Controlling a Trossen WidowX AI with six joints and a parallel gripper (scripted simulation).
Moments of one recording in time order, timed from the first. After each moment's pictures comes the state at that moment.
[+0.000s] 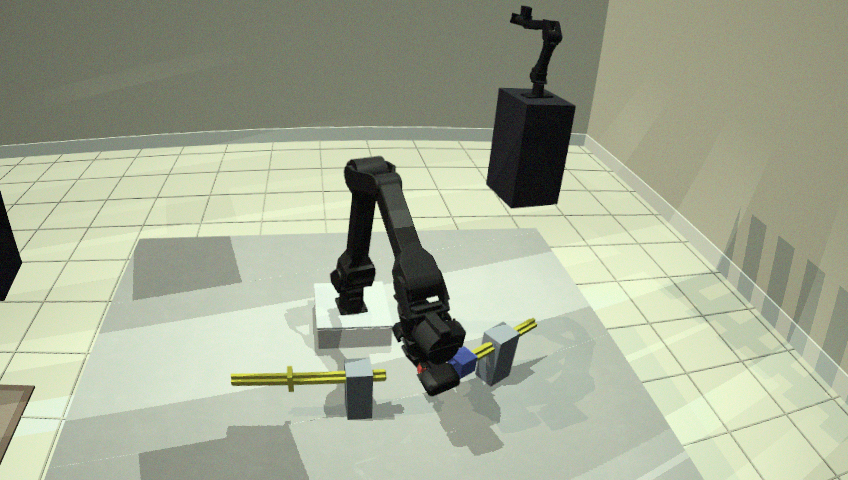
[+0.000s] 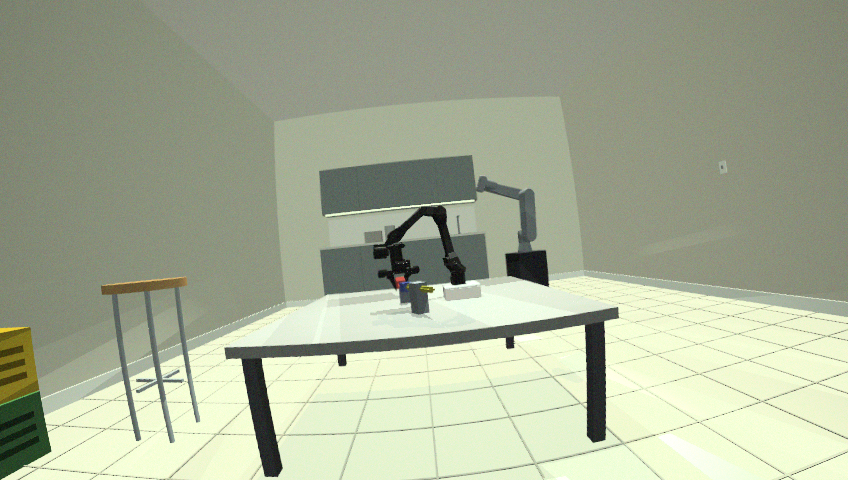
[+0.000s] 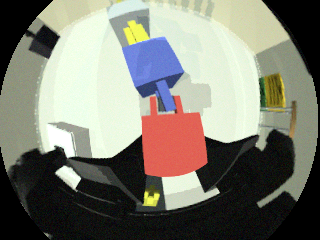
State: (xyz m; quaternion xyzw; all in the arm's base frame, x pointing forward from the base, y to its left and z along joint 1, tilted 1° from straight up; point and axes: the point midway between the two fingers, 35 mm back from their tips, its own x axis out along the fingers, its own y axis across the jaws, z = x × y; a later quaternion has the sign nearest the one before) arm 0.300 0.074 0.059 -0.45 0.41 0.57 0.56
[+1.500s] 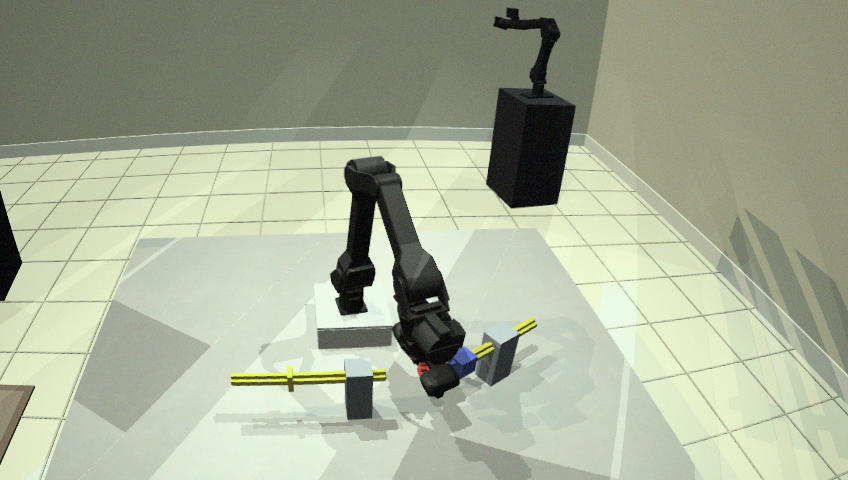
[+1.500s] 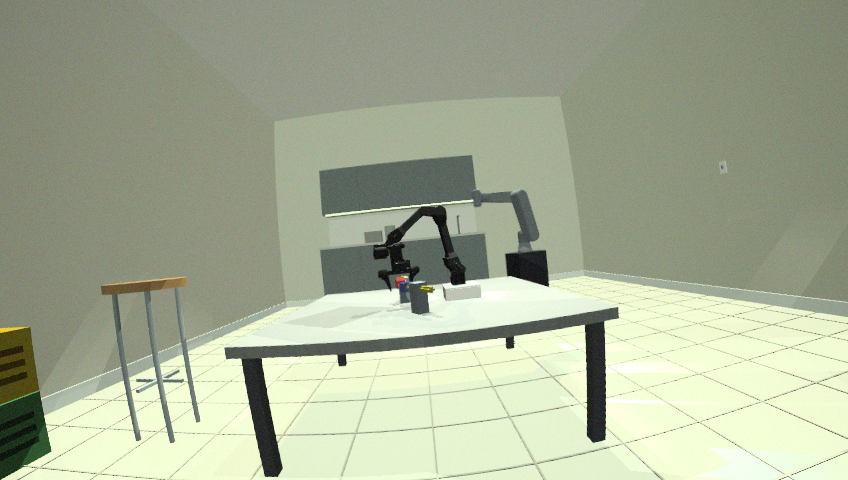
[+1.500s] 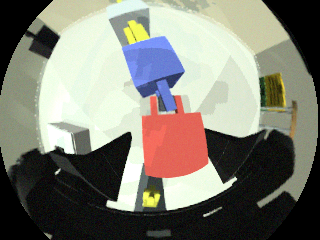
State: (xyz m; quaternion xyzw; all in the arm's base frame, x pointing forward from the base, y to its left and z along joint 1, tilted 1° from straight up) arm 0.300 0.074 0.059 -0.45 0.41 0.57 0.56
